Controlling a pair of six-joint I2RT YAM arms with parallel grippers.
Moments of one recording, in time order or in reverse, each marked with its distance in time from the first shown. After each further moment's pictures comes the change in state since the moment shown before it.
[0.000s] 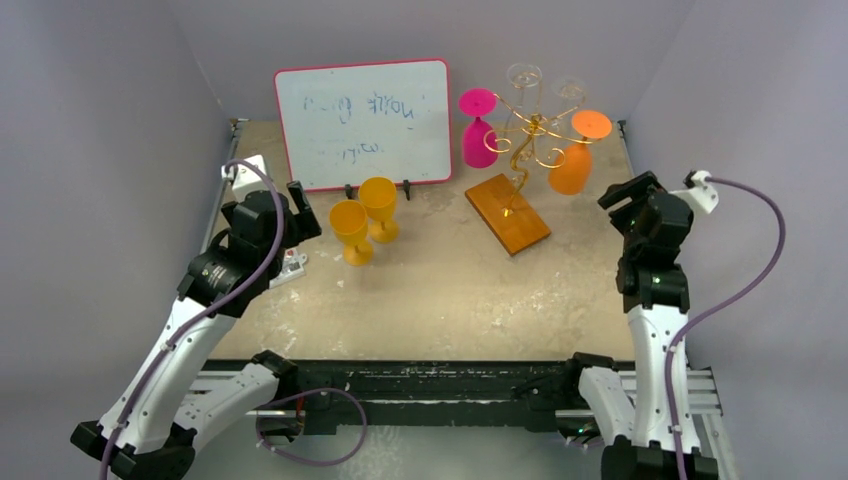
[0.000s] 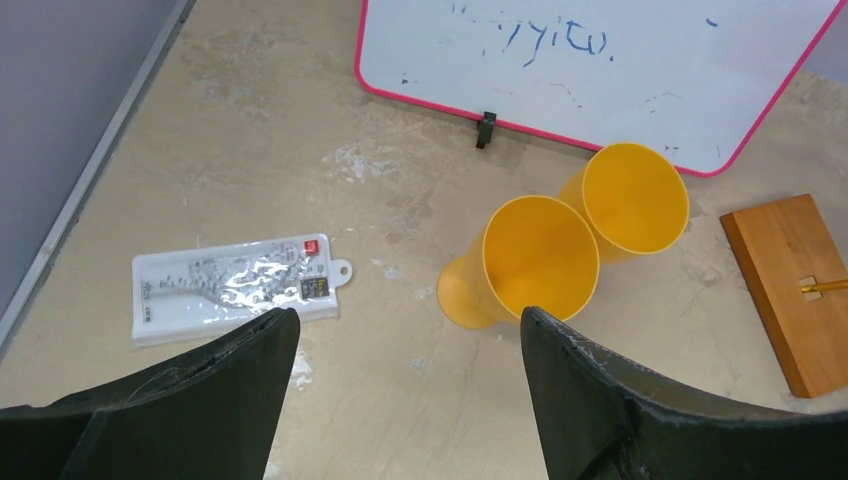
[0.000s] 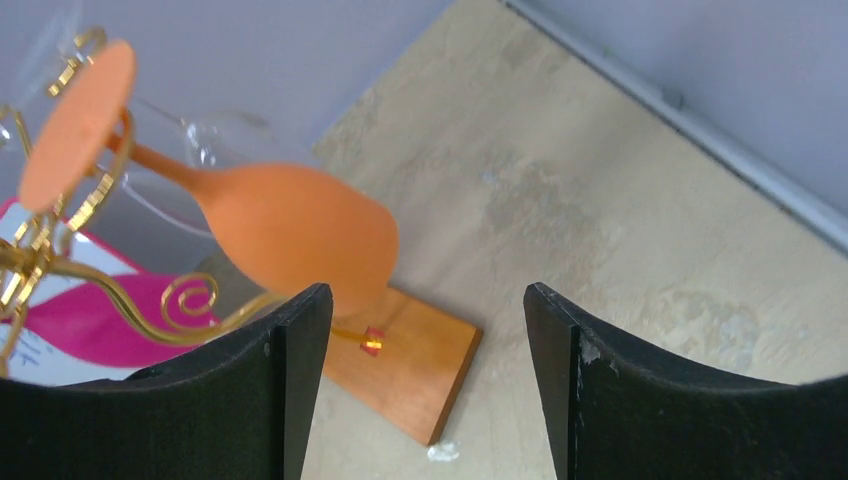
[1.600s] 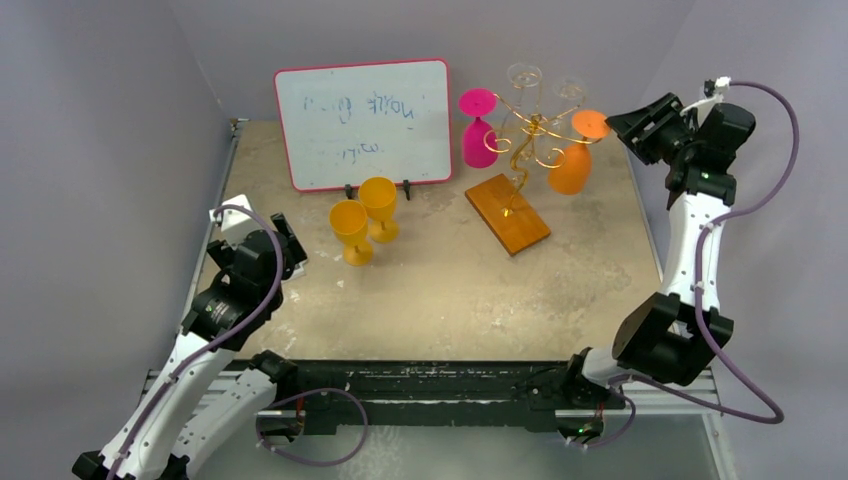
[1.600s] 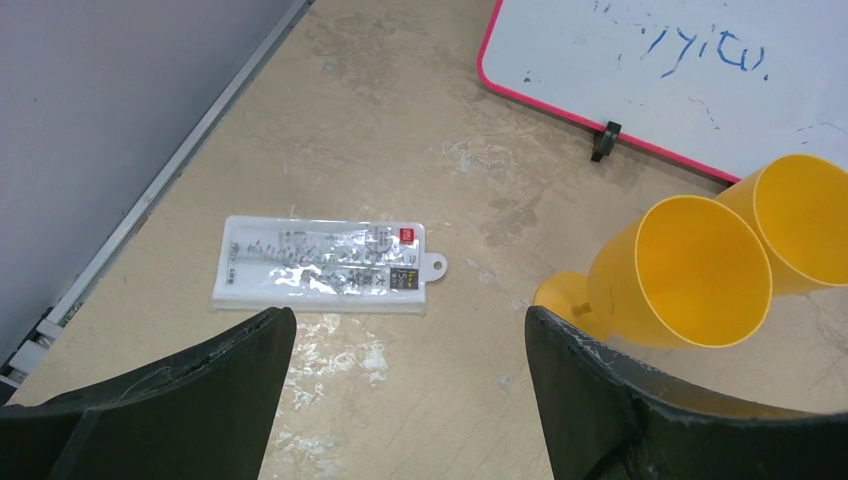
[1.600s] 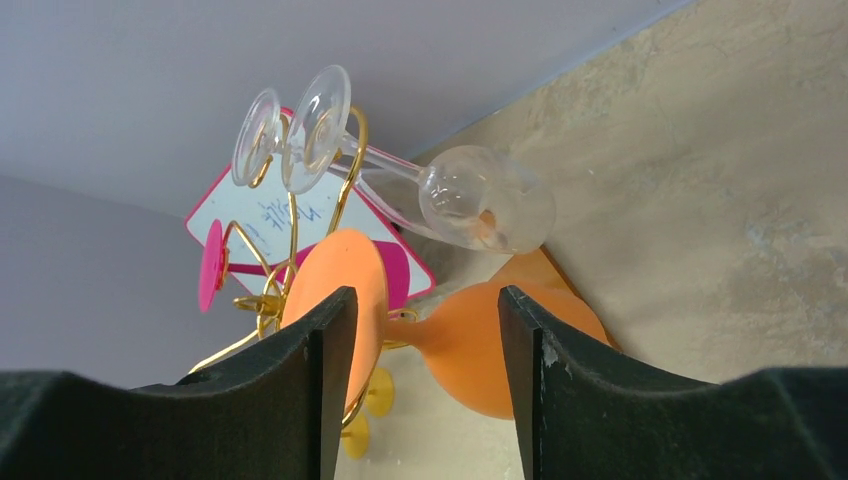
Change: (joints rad) left arm 0.000 -0.213 -0.290 0.040 -0.199 -0.042; right arm -0.269 0.644 0.579 0.066 -0.851 0.013
